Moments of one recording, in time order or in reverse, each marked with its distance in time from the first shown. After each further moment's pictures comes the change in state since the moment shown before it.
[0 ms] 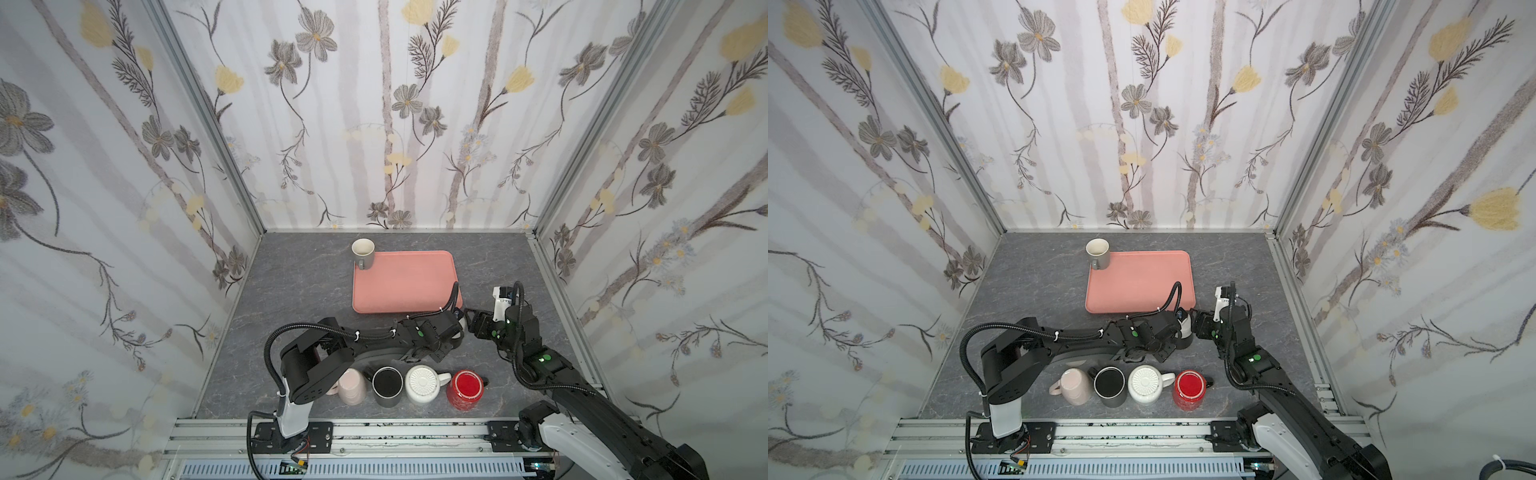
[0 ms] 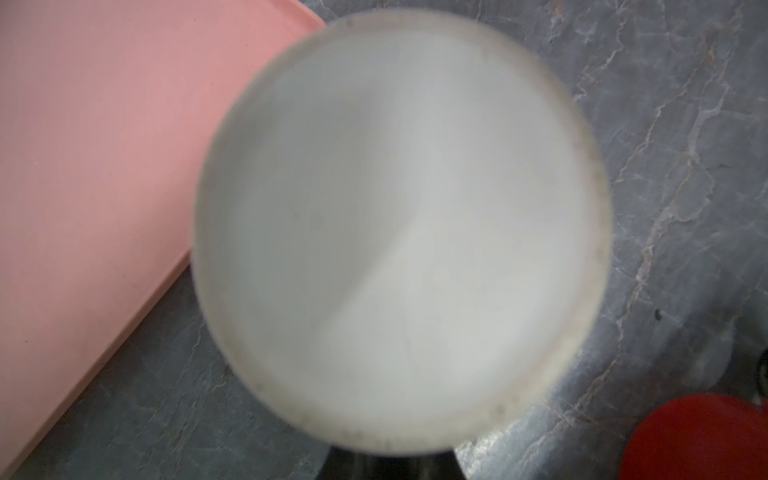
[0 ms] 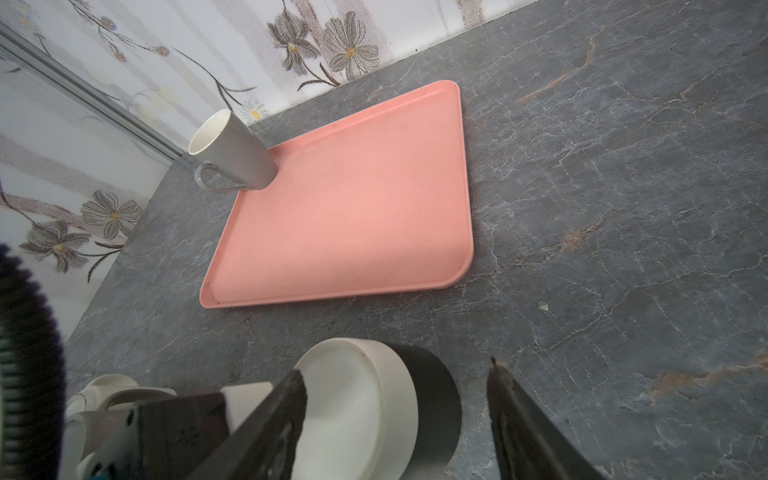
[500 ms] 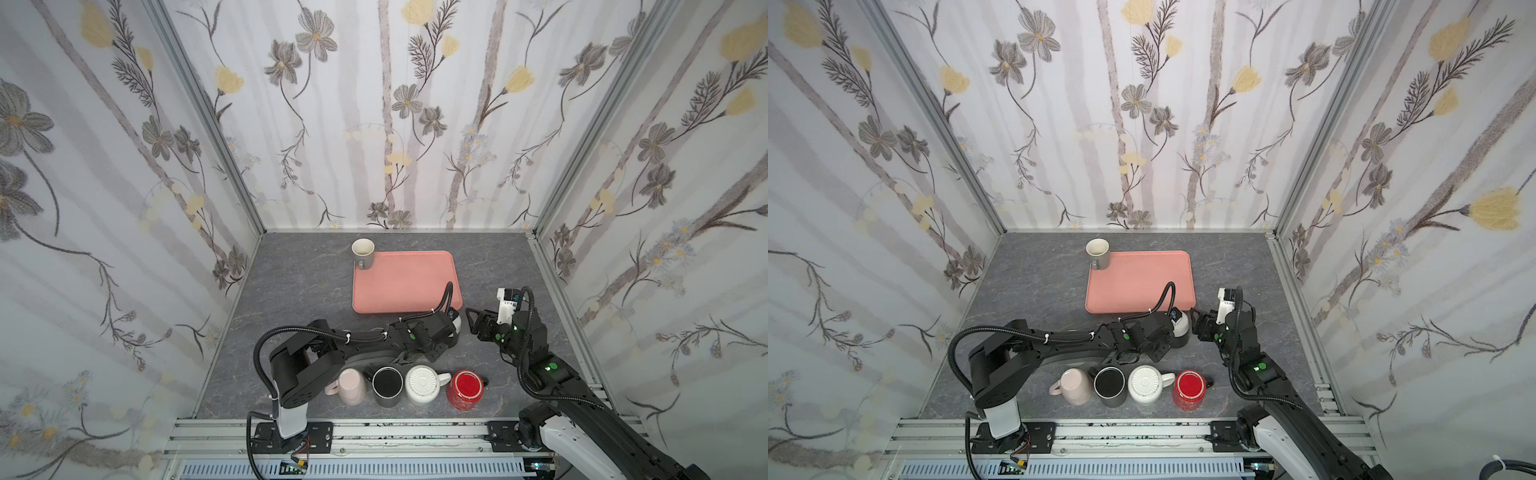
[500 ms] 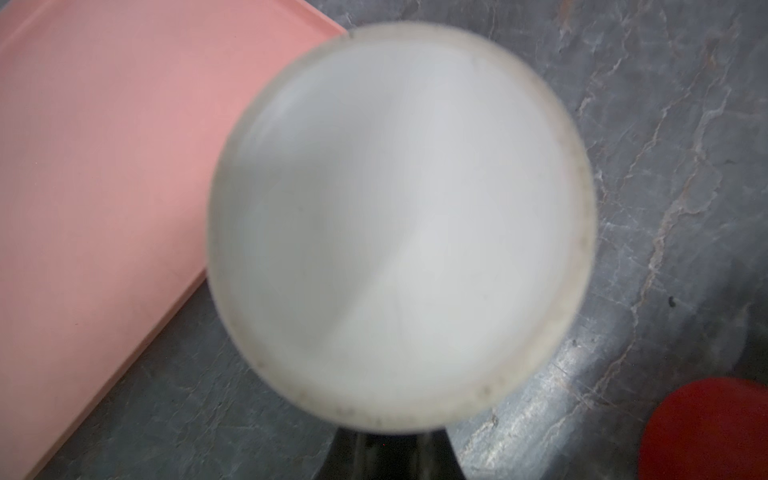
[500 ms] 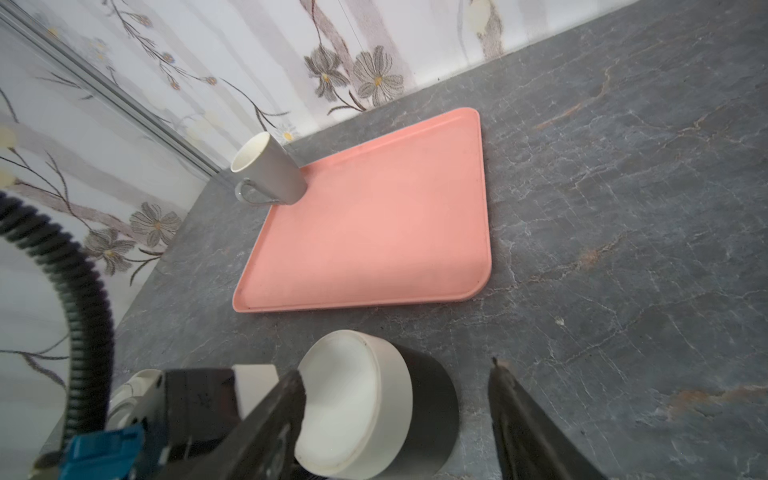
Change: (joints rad) left arm 0.026 -0.110 -0.110 0.077 -0.027 0.012; right arm -0.001 -0.135 -0.036 0.033 -0.033 0.000
